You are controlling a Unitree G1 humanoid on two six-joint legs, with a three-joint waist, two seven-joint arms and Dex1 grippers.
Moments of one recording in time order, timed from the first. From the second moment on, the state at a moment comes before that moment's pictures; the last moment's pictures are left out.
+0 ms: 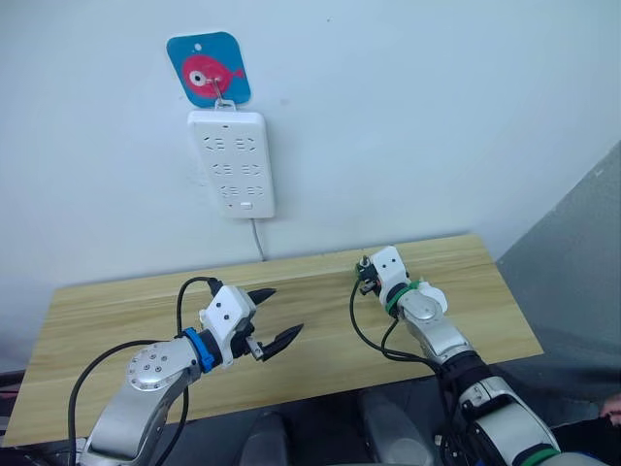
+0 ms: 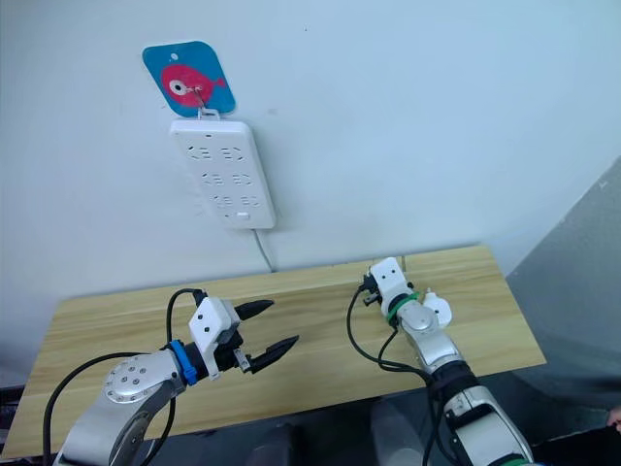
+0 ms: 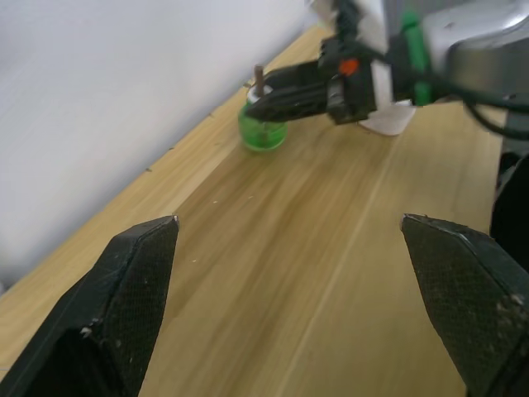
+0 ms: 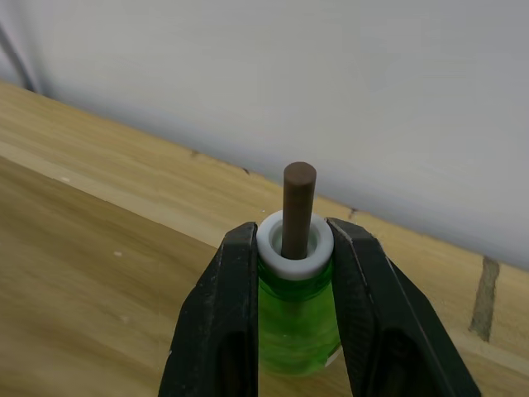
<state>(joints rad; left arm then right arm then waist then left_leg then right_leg) 0.14 0.58 -0.01 -0.40 -0.32 0.28 -0.76 -0.50 -0.16 0.26 0.70 0.03 -0.10 0.20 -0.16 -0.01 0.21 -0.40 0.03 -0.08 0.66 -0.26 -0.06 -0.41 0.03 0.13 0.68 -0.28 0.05</state>
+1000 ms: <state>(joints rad) 0.19 0.55 0.14 -0.43 -0.47 0.27 -0.81 -0.18 -0.24 0.16 0.04 0.06 0.11 0.38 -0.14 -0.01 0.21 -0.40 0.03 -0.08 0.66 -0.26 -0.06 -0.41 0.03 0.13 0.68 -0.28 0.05</state>
